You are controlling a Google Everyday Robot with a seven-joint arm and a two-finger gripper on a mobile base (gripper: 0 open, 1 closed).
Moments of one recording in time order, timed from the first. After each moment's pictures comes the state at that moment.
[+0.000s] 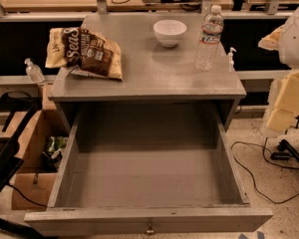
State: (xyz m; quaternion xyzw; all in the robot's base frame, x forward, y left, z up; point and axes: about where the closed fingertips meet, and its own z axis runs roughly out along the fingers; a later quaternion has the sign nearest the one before) arm 0.438 -0.215 0.984 -0.60 0.78 -0.04 0.17
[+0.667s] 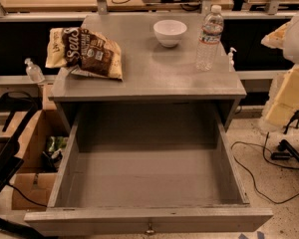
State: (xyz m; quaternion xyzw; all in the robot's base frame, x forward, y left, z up) arm 0.448 -0.219 0.985 -0.58 0.79 -0.02 0.20
